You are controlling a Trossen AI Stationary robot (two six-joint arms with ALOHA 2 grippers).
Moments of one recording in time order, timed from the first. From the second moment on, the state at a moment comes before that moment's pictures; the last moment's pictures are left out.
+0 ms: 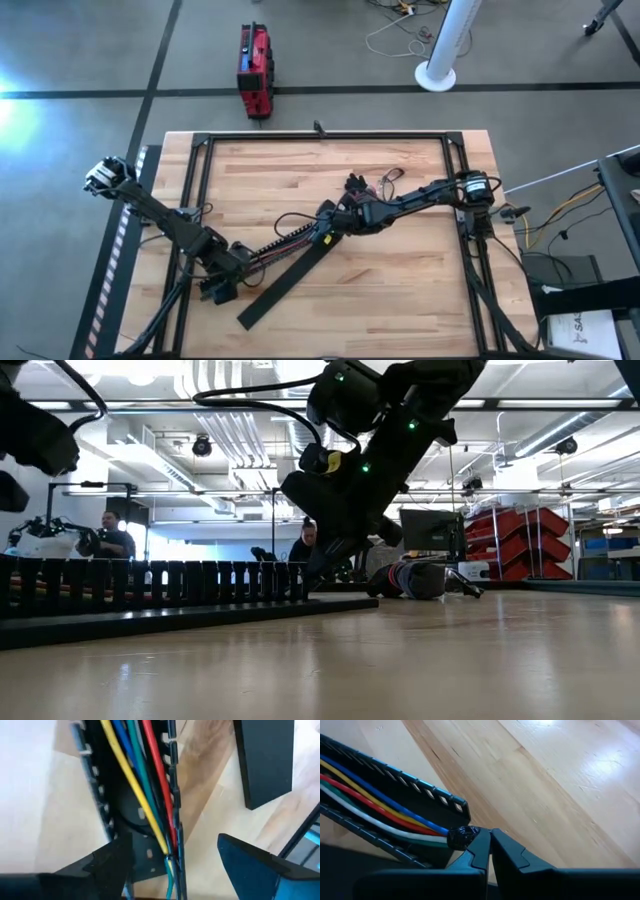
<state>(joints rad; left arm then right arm) -0.60 1.25 0.73 -0.84 0.23 -1.00 0.06 2.04 1.23 -0.18 0.32 0.56</state>
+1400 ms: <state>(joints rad) -0.58 1.42 0.61 -0.44 -0.37 -0.65 0.07 2.04 1.23 -0.18 0.28 0.54</state>
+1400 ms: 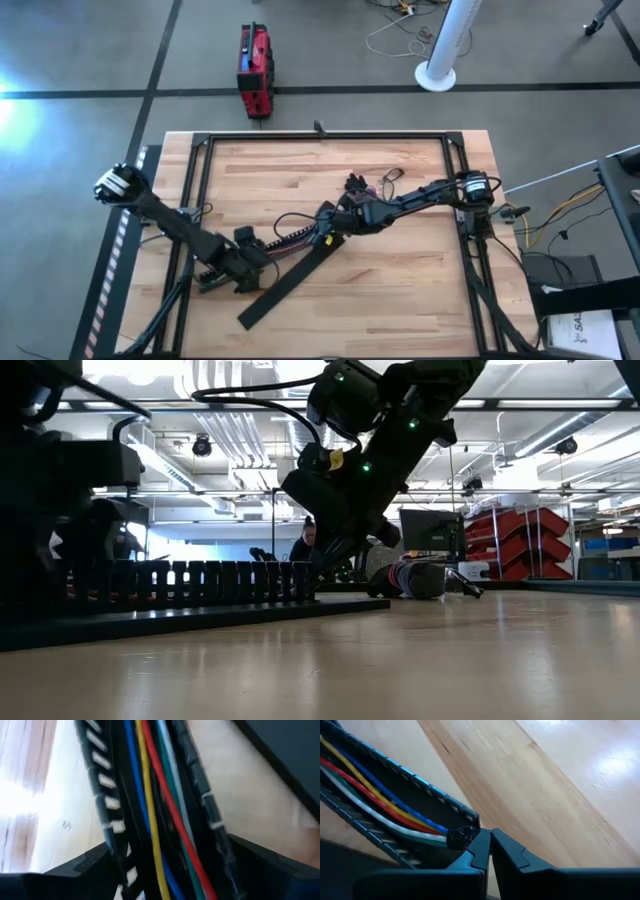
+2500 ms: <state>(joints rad) -0.52 1.52 0.63 -0.37 -0.37 -0.77 0.08 2.03 1.23 -0.21 0.08 0.59</state>
